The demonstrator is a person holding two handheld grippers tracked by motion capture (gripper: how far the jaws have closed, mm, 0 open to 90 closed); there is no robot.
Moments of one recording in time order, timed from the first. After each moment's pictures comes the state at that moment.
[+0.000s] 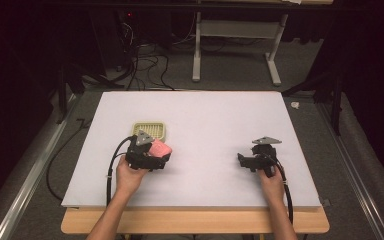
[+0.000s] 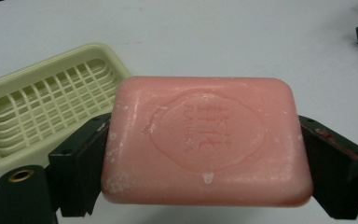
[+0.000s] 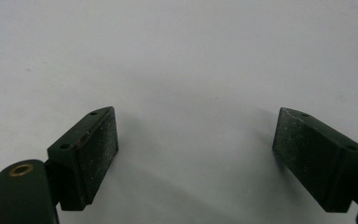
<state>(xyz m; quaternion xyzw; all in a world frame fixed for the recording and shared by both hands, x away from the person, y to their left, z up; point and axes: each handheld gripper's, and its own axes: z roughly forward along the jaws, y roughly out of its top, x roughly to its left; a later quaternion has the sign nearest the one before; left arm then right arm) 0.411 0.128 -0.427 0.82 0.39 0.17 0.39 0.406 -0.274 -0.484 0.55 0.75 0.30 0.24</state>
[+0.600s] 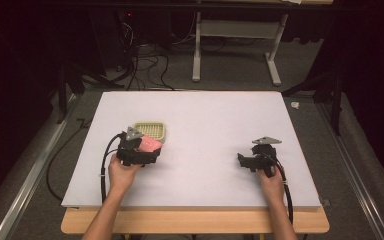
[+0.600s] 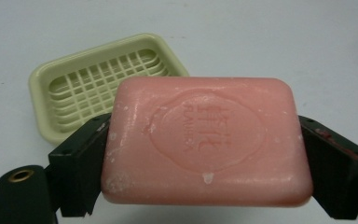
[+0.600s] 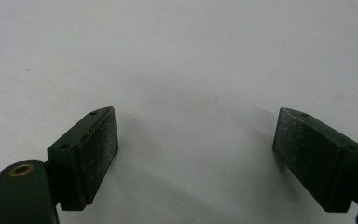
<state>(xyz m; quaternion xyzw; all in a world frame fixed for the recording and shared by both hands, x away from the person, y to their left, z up) 0.424 0.153 -0.427 0.79 0.44 0.18 0.38 0.406 -0.274 -0.484 0.55 0.75 0.30 0.24</state>
